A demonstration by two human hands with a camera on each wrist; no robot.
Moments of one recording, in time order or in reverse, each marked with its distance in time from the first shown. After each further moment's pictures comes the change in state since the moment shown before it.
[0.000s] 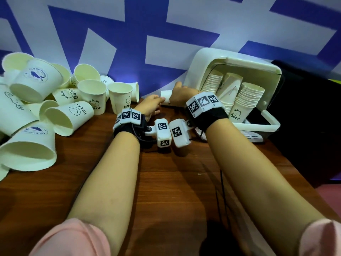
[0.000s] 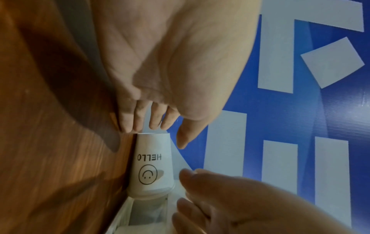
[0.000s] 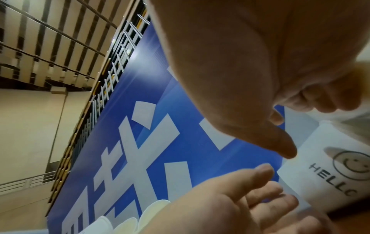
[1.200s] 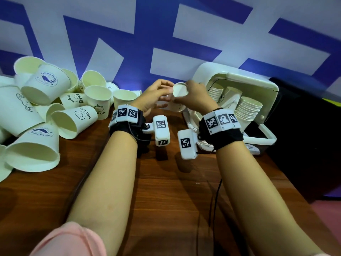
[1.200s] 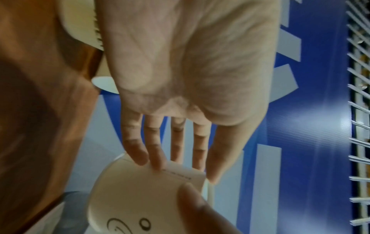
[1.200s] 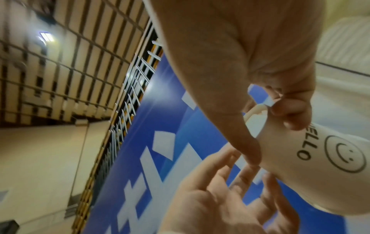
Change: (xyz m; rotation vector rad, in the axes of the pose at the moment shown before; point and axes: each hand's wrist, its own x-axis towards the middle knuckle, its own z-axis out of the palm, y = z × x) left_hand -0.044 0.053 -0.011 -0.072 -0.099 0.338; right_hand -0.039 0.016 -0.042 0.295 0.191 -0.167
